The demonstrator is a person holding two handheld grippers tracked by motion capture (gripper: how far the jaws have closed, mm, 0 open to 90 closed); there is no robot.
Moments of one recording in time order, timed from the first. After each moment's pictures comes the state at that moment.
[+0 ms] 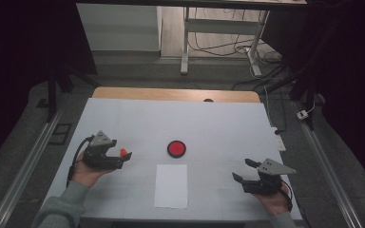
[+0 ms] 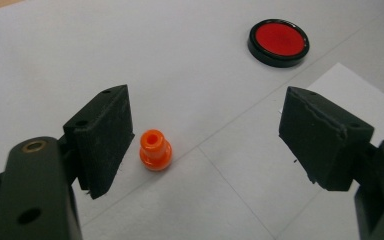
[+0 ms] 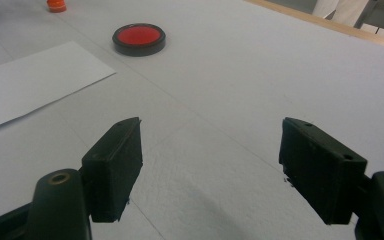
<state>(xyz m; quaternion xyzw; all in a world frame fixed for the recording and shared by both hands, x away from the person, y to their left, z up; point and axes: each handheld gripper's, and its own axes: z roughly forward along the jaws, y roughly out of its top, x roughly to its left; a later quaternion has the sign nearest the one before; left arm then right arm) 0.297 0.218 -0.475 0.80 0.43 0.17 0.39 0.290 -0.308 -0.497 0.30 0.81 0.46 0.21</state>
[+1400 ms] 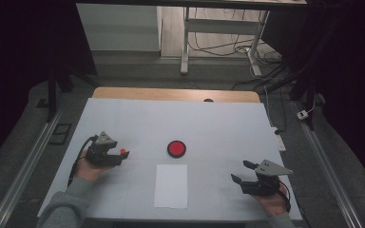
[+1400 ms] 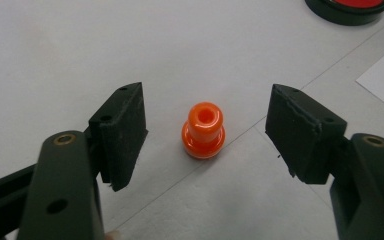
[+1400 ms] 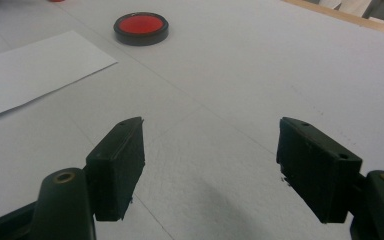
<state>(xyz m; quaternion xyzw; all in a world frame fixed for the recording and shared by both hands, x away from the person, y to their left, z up) 0.324 0.231 -0.516 0.81 0.44 0.17 0.35 0.291 -0.305 -0.506 0.30 0.81 0.46 0.21</state>
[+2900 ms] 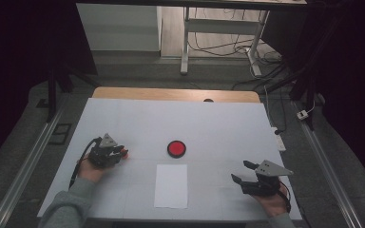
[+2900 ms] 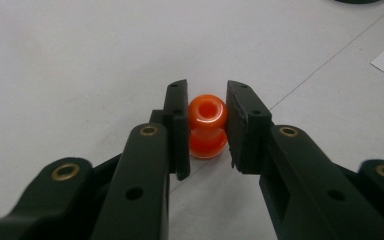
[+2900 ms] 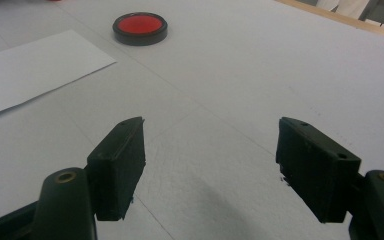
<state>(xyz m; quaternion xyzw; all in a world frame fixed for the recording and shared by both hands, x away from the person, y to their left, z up) 0.327 0.226 -0.526 0.83 0.41 0.18 0.34 0.289 -0.306 -0.504 0.29 0.81 0.45 0.21</state>
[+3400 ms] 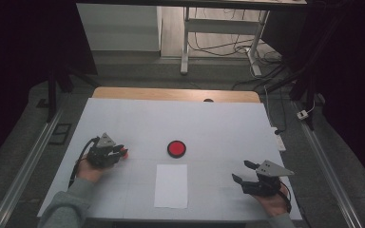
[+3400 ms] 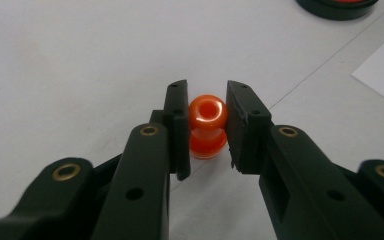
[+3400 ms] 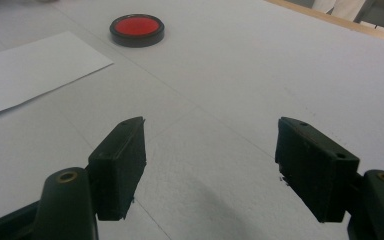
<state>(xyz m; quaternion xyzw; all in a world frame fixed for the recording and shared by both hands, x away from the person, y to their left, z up) 0.322 0.228 -0.519 0.82 0.41 0.18 0.36 0.289 -0.307 -0.504 0.30 0.81 0.46 0.22</state>
